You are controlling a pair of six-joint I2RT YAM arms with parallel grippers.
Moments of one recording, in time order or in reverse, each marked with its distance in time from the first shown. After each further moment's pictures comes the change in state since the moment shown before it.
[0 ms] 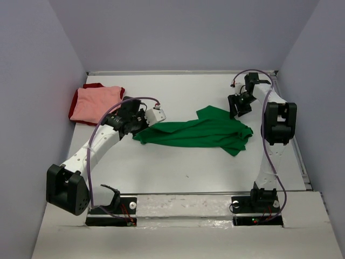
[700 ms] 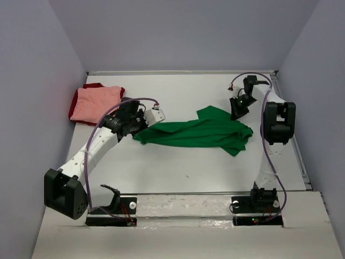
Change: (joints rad) left arm -0.003 -0.040 -0.014 -0.003 -0.003 -0.012; right arm 0.006 0.016 -0.002 -0.075 -0.088 -0.021
